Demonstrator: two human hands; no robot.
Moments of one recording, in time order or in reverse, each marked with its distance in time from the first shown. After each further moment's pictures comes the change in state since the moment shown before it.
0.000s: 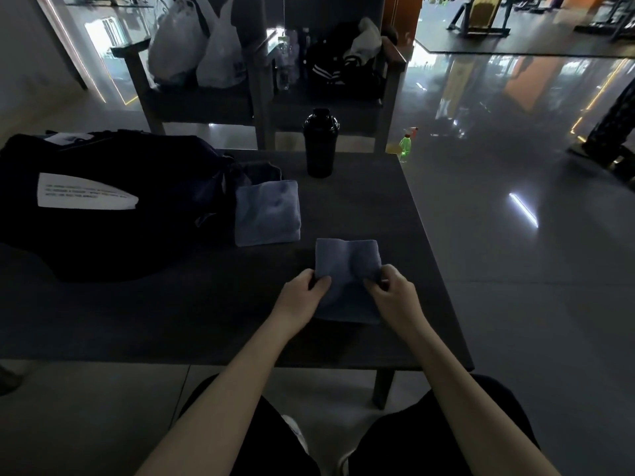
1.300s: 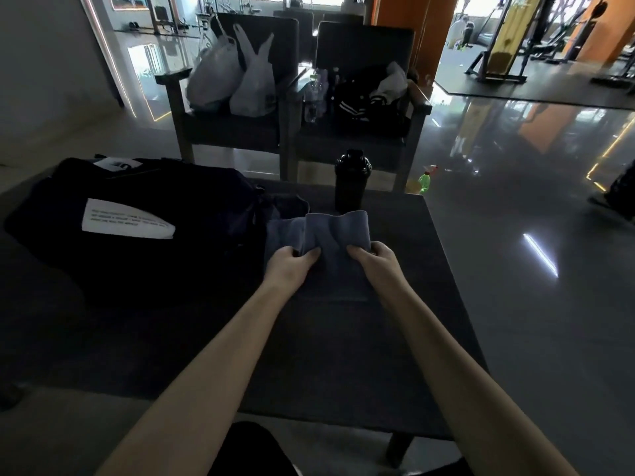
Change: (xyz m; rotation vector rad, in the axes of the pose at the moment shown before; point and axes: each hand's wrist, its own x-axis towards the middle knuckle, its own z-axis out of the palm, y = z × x) left_hand 0.053 0.040 -0.095 -0.177 0.334 -0.049; right_hand 0.082 -0.115 0.037 0.430 -0.096 0.123
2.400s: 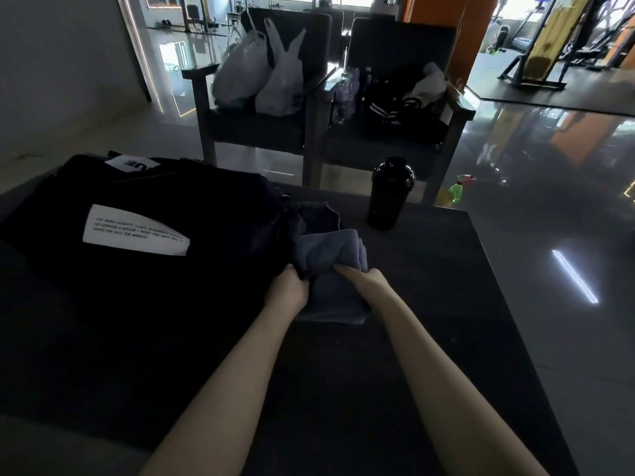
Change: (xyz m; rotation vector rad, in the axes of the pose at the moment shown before) left_hand 0.095 -0.058 -0.016 0.370 0.062 -0.068; right_hand 0.088 0.025 0.071 -0.234 -0.138 0.332
